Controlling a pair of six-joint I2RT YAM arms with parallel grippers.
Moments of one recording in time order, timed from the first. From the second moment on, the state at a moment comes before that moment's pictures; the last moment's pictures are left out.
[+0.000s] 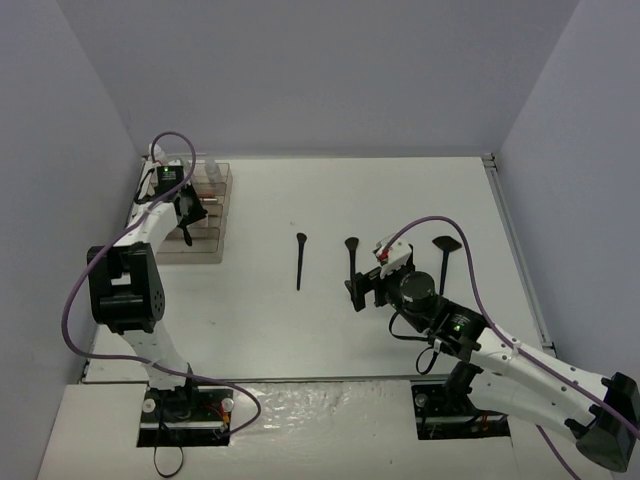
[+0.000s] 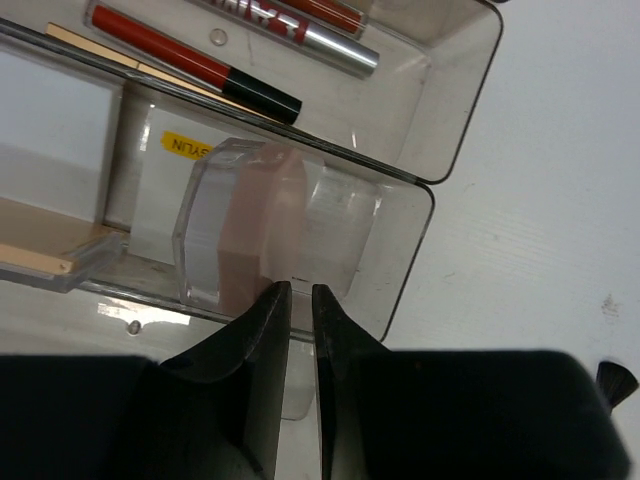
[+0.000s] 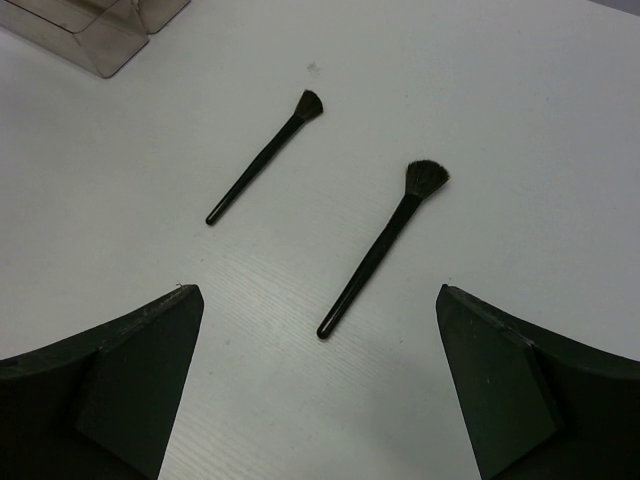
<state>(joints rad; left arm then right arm) 0.06 1.81 1.34 -0.36 0.02 -0.36 0.88 0.81 0.51 -0.02 0.30 0.14</state>
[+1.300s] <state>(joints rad) -0.51 1.54 1.17 -0.35 -0.13 -0.37 0.88 0.71 0.52 -0.11 0.38 0.21</state>
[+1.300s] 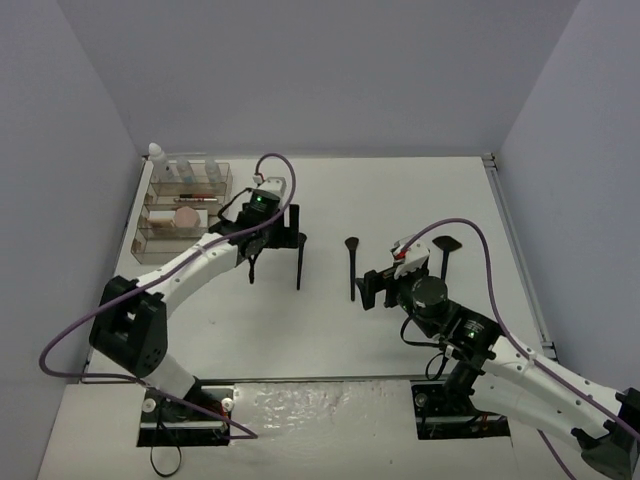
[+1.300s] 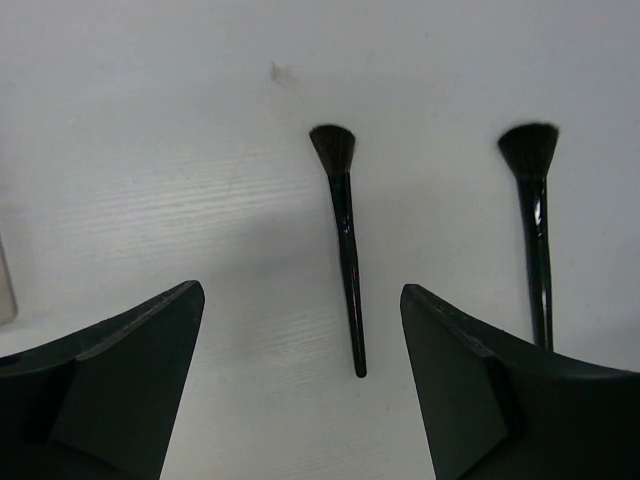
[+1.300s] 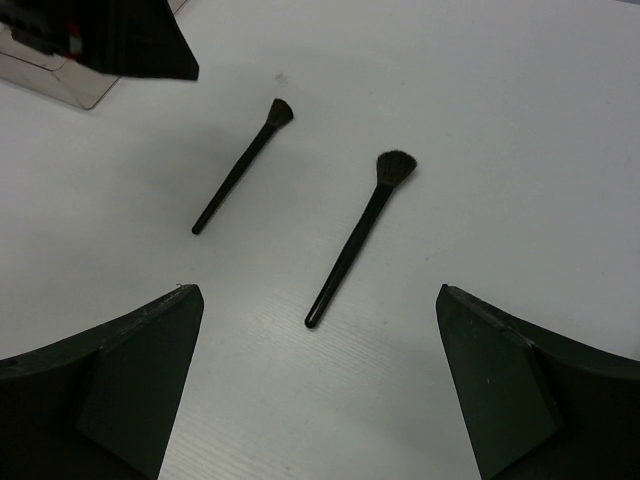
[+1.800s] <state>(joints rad) -0.64 1.89 1.23 -0.37 -0.20 -0.45 0.88 0.64 0.52 -0.16 0.40 0.25</state>
